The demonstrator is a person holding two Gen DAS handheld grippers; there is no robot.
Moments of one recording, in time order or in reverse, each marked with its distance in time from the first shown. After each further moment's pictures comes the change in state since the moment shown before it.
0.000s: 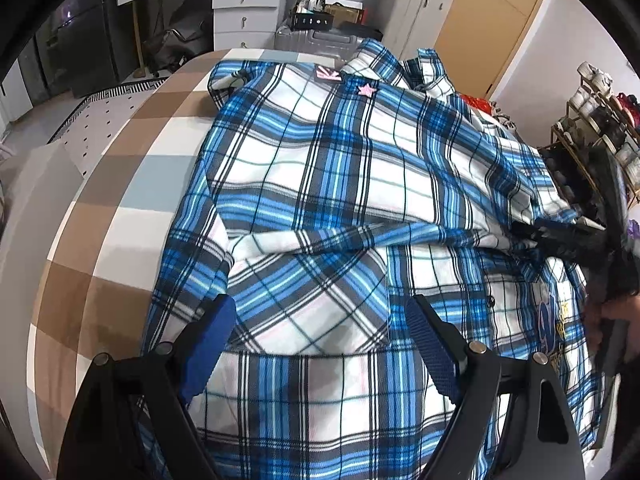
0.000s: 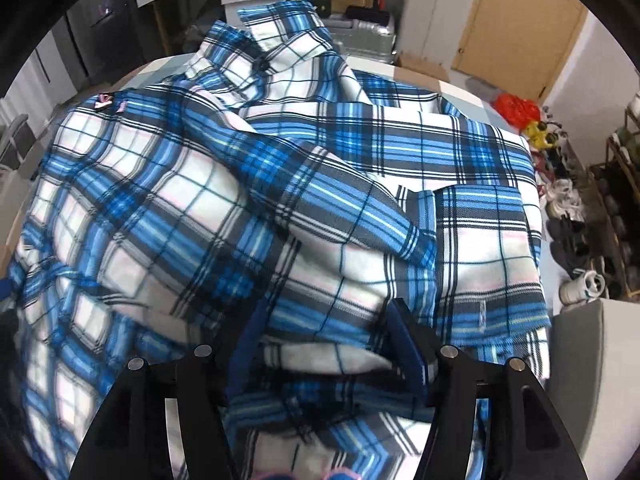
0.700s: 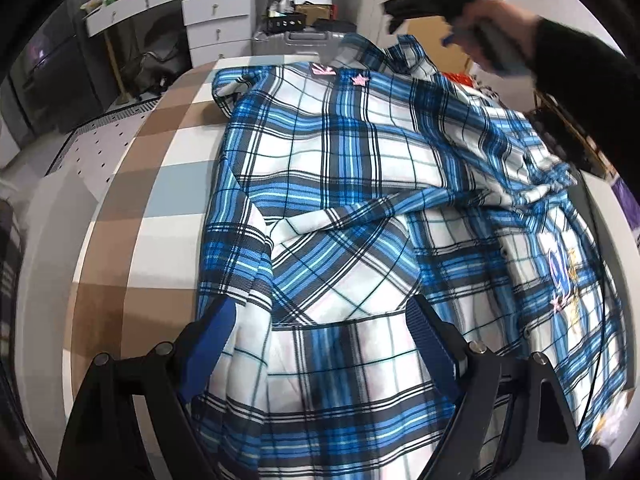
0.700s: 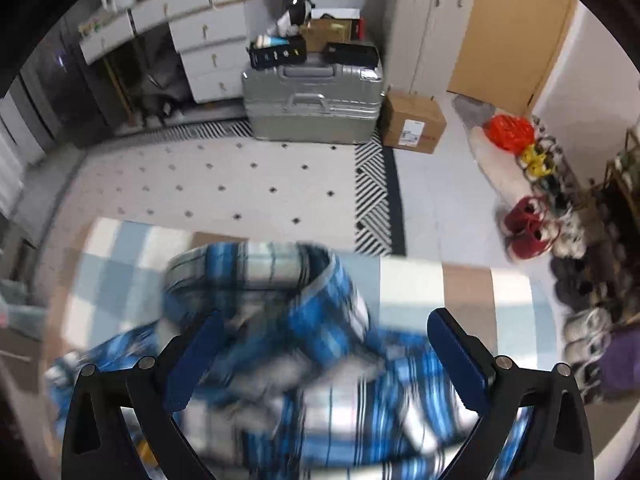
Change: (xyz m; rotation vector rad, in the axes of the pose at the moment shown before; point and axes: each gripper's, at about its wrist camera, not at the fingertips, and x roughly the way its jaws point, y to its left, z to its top) left arm -0.007 0.014 -0.009 0.163 0.012 0.008; right arm 0.060 0.024 0.271 0.115 -0.024 -0.097
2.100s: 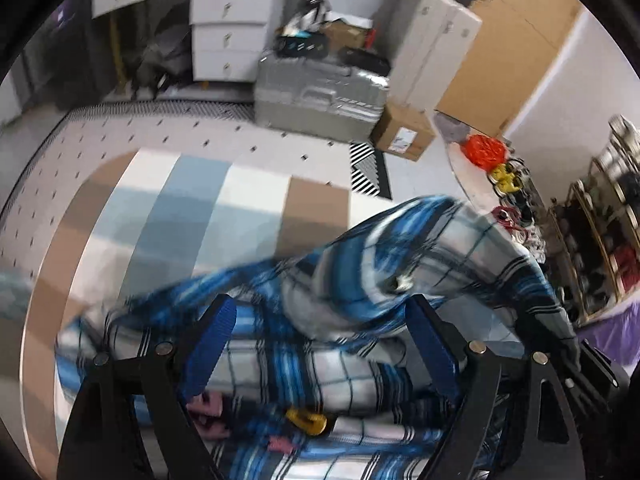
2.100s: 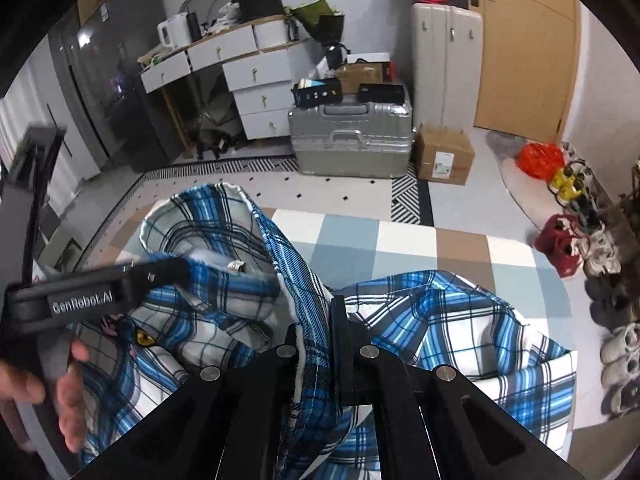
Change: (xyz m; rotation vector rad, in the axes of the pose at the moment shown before) left arm 0.121 -0.036 0.238 -0.209 -0.067 -0.032; right arm -0.047 -0.049 -0.105 -0.021 -0.223 0.230
